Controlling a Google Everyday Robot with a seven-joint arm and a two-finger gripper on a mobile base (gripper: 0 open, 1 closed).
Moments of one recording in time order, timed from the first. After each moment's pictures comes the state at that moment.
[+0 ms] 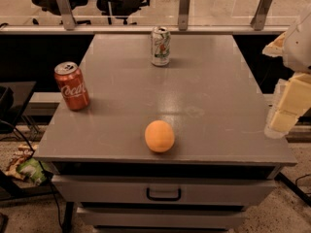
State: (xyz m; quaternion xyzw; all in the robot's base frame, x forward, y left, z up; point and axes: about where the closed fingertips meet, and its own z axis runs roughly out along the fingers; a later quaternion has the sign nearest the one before) arm 0.438 -0.216 0.978 -0.60 0.78 -0.04 0.16
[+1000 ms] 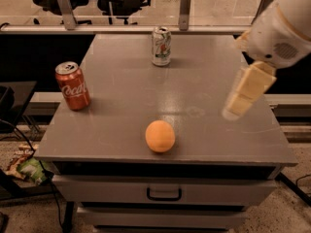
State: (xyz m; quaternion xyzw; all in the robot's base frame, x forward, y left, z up) arm 0.480 -0.160 0.972 -0.60 0.77 0.04 0.22
